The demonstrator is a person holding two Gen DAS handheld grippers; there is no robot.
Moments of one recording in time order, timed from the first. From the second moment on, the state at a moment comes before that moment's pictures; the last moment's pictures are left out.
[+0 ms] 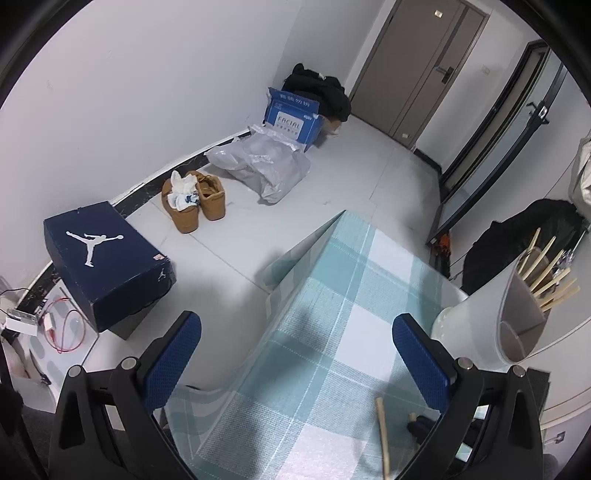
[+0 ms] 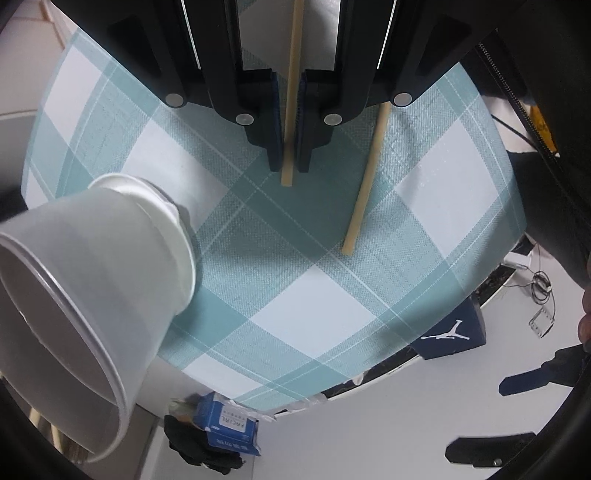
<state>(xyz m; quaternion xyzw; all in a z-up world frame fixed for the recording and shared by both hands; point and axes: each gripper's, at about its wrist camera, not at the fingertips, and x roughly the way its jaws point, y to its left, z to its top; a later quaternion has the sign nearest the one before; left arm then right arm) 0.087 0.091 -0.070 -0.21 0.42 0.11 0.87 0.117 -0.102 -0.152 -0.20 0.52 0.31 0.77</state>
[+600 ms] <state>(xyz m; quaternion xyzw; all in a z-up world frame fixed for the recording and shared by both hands) 0.107 0.013 -0.121 -0.12 0.58 0.01 0.81 0.135 -0.192 -0.077 0.06 0.42 0.32 0.85</state>
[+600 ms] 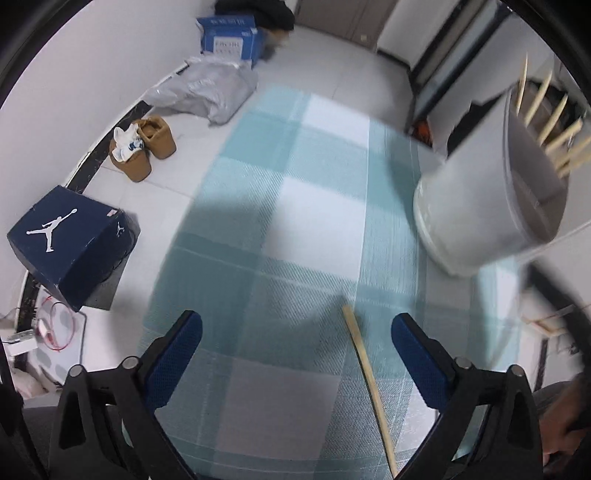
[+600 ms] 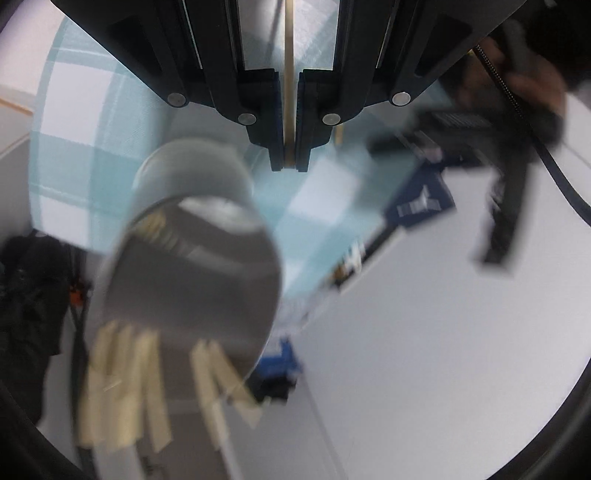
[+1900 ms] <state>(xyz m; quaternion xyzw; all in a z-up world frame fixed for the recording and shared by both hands) 0.091 -0.050 -0.030 -0.10 0.42 0.04 0.90 0.100 -0.303 -0.030 0.19 0.28 0.27 0.90</state>
